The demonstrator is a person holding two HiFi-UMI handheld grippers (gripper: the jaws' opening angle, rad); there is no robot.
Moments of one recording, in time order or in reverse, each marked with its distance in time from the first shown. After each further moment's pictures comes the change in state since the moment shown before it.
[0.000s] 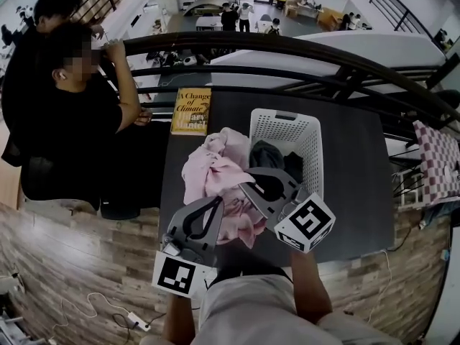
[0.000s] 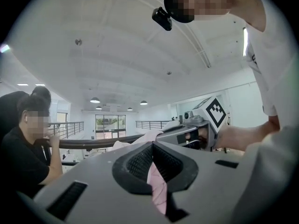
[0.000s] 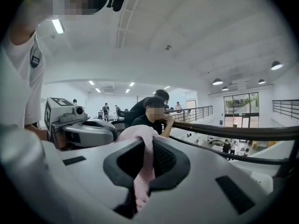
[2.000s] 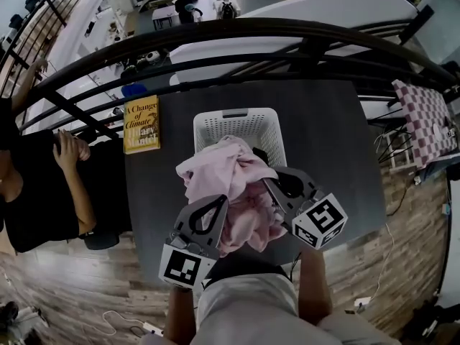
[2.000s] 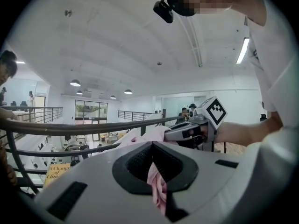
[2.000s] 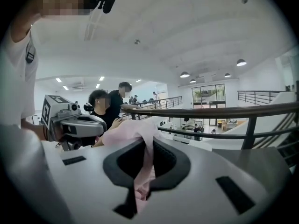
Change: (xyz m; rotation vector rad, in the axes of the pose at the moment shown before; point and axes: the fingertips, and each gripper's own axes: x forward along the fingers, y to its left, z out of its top) left arm 0.147 -0.068 -0.046 -0.036 0.107 -0.246; right arm -0.128 -0.152 -0.093 0.155 0.109 -0.339
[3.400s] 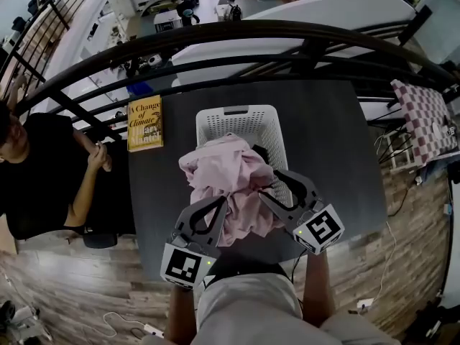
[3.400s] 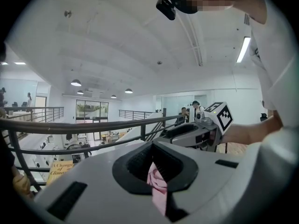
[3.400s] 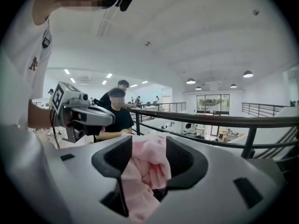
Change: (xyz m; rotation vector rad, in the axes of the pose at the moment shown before) left arm -0.019 -0.013 -0.007 0.001 0.007 0.011; right arm -0.029 0.029 -0.017 -0.125 -0.042 0.022
